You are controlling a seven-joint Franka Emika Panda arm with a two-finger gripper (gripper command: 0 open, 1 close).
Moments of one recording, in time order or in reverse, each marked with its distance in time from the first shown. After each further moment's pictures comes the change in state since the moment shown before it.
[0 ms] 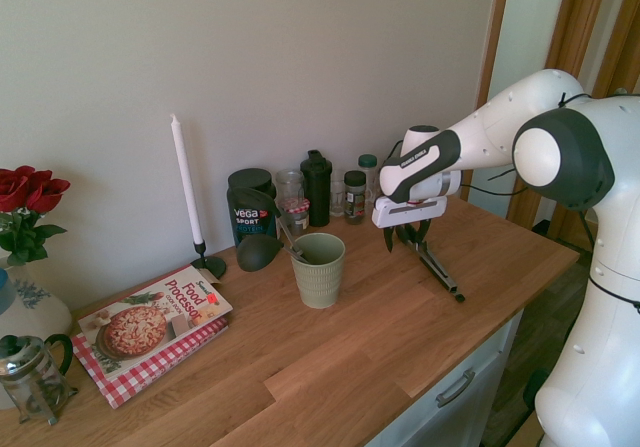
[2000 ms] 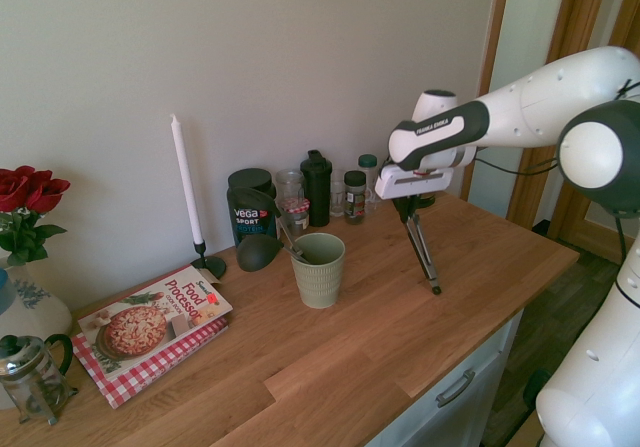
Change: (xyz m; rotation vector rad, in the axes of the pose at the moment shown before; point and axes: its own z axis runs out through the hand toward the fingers) arm -0.021 -0.002 -0.137 0.136 0.038 -0.080
